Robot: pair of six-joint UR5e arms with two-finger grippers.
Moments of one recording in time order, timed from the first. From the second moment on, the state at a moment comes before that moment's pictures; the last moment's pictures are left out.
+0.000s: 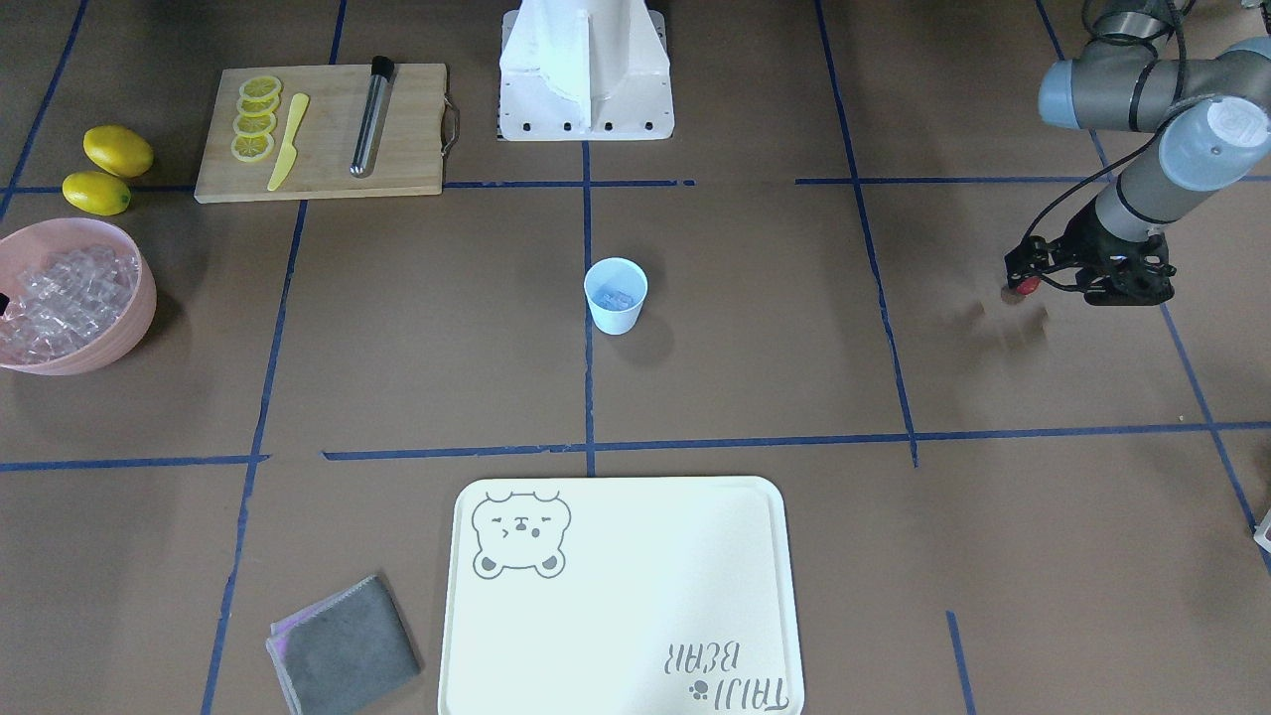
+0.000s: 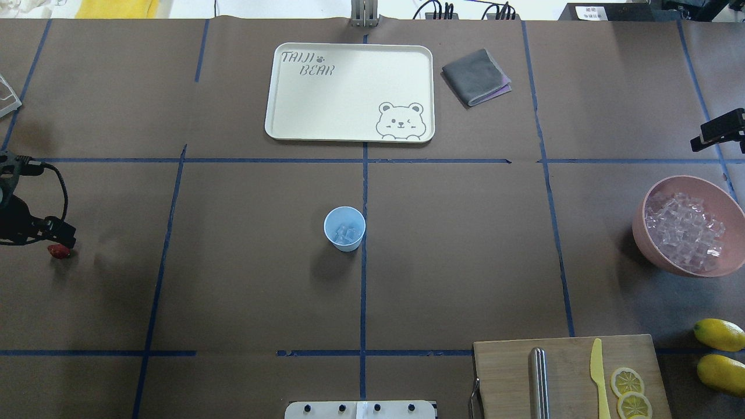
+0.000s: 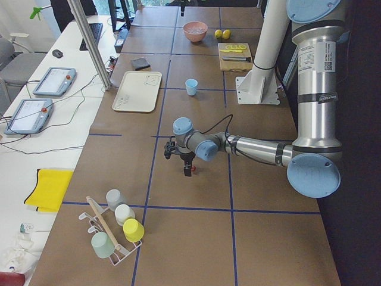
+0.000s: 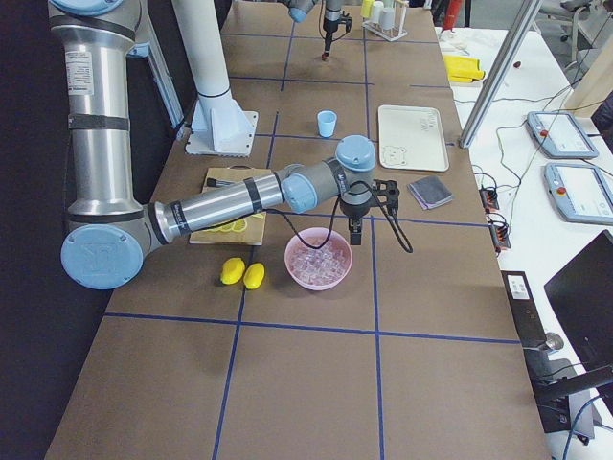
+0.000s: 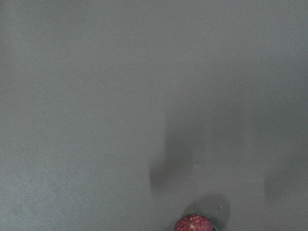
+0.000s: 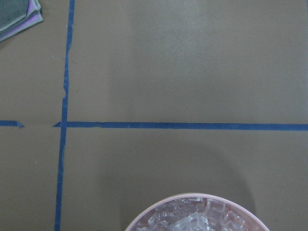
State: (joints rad) left arm -0.91 -1.49 -1.70 -1.96 -2.19 -0.71; right arm 1.28 -1.56 1.87 -1.41 2.33 0.53
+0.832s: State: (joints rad) left arm -0.89 -1.50 -1.67 -1.97 -2.19 -0.71; right arm 1.28 -1.56 1.88 -1.41 2.33 0.53
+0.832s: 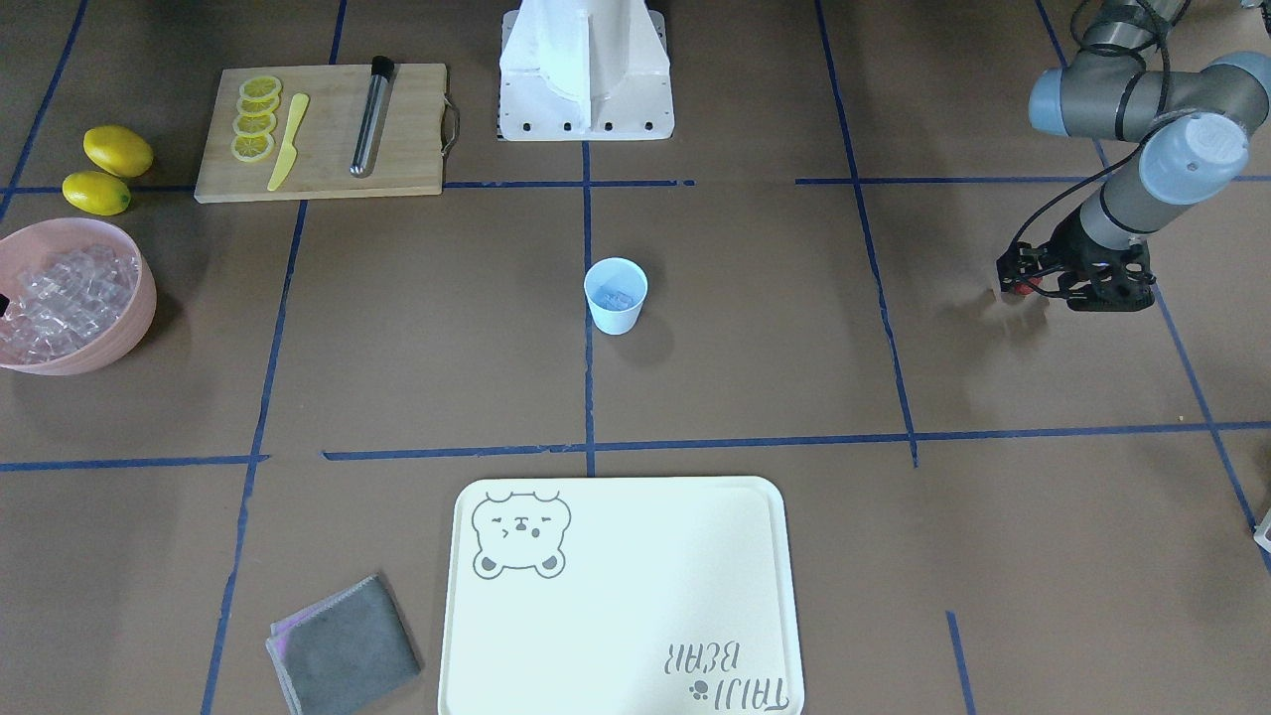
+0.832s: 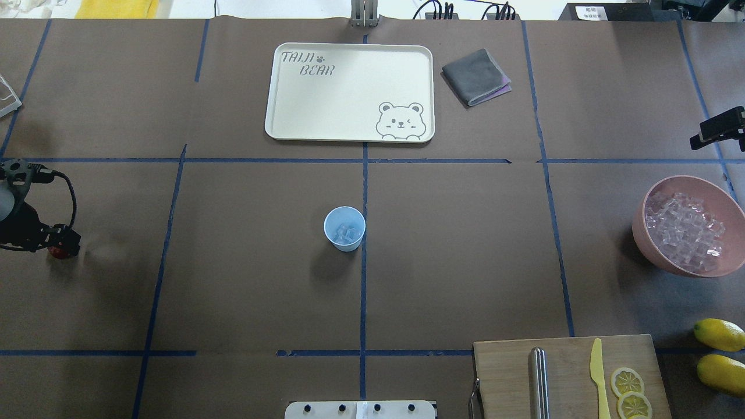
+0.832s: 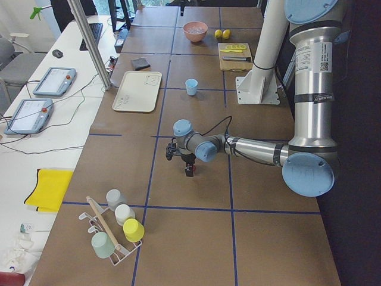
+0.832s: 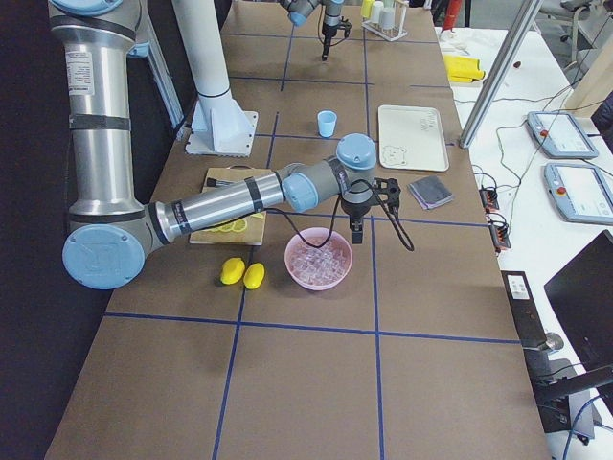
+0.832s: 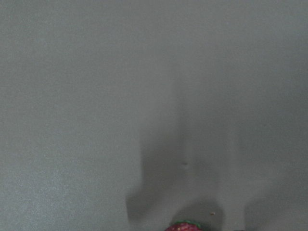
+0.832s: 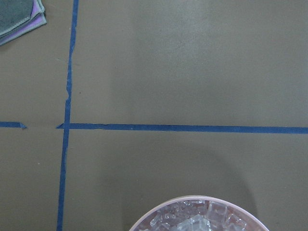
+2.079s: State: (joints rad) left arm -0.79 -1.84 -1.82 -1.95 -2.29 -1.16; right arm 1.29 -1.60 1.92 -1.41 2.33 0.53
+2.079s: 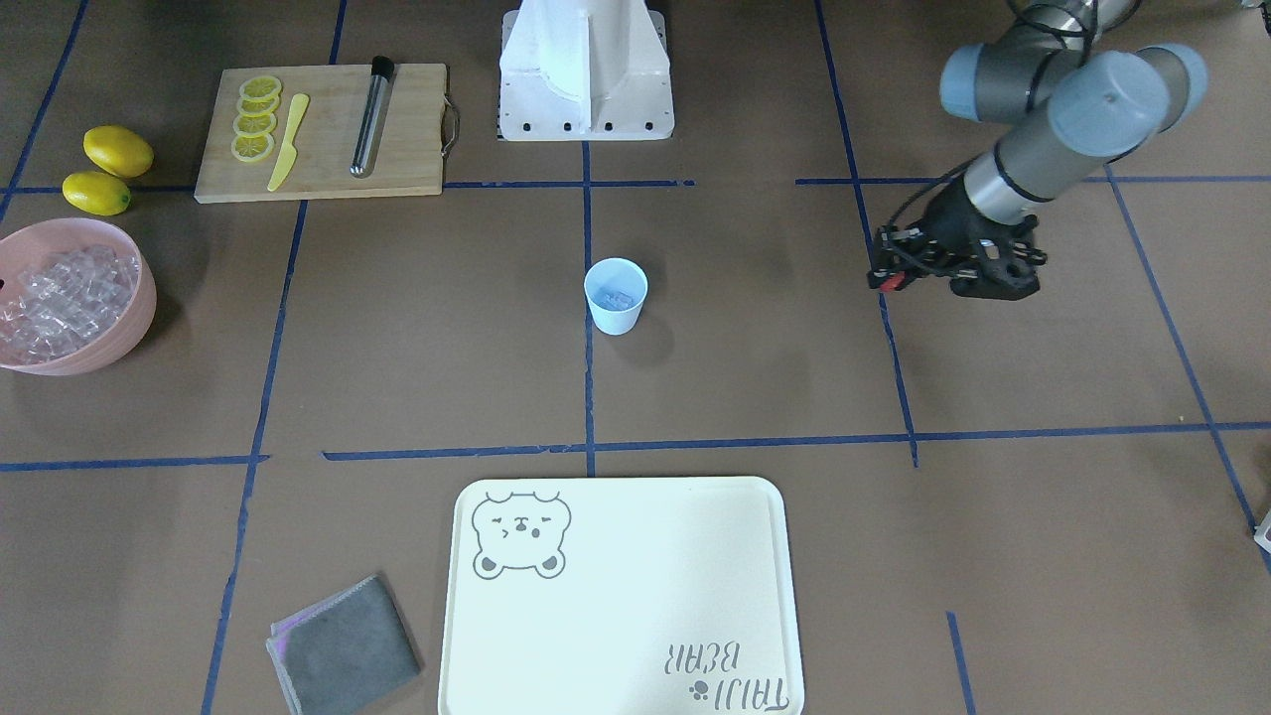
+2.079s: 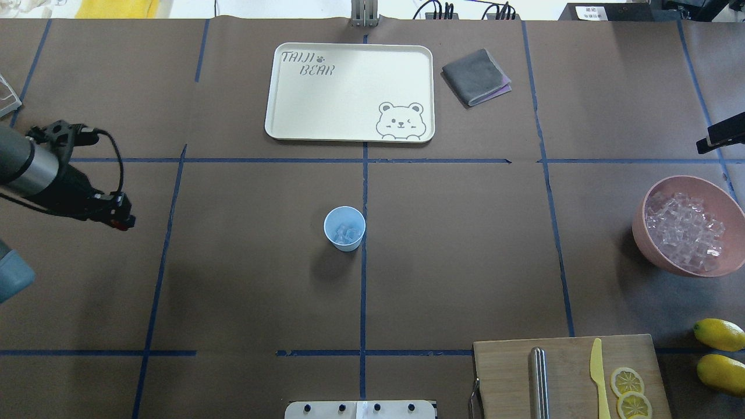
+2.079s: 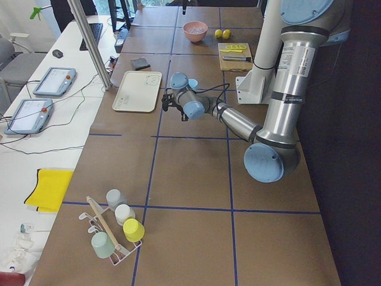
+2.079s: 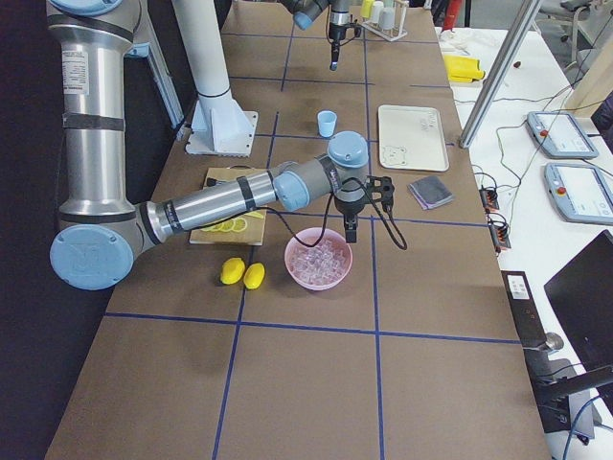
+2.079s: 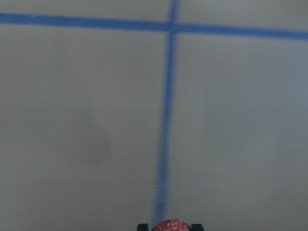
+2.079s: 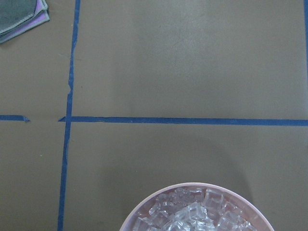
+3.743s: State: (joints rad) left arm -0.57 -2.23 -1.65 -1.92 -2.09 -1.32; right arm 1.29 -1.60 1.92 -1.40 2.33 0.53
